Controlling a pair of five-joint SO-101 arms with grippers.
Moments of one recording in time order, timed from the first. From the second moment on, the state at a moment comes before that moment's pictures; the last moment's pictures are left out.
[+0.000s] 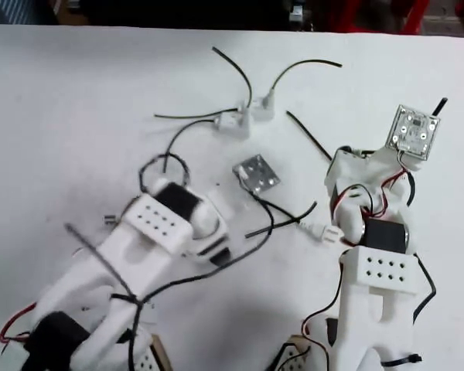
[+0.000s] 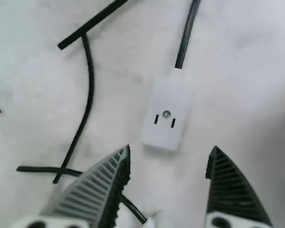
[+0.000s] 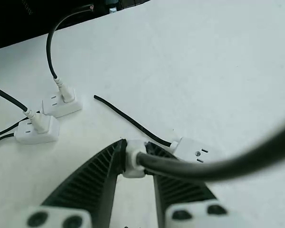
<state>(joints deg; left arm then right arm) 29.1 -20.1 38.8 70.3 -20.3 7.3 -48.8 51.5 41.0 -8.5</state>
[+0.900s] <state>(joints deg) 32.5 6.1 25.6 68.3 -17.9 7.3 -48.8 51.5 41.0 -8.5</state>
